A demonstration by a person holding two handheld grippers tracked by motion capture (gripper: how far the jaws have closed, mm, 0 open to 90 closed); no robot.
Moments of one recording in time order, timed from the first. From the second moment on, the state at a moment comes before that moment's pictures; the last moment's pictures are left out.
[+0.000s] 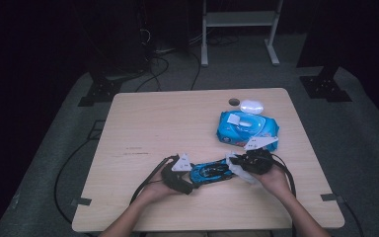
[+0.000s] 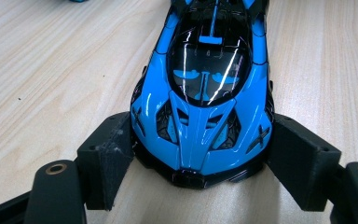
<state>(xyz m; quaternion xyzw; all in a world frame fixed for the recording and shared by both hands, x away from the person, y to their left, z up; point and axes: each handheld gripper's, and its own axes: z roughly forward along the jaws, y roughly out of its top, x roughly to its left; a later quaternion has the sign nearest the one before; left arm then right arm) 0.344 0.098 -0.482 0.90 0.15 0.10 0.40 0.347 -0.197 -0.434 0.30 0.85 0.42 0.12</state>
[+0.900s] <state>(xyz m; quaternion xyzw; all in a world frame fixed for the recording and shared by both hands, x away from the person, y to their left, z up) 0.344 0.098 -0.482 0.90 0.15 0.10 0.40 0.336 -0.177 -0.448 0.26 0.88 0.39 0.10</state>
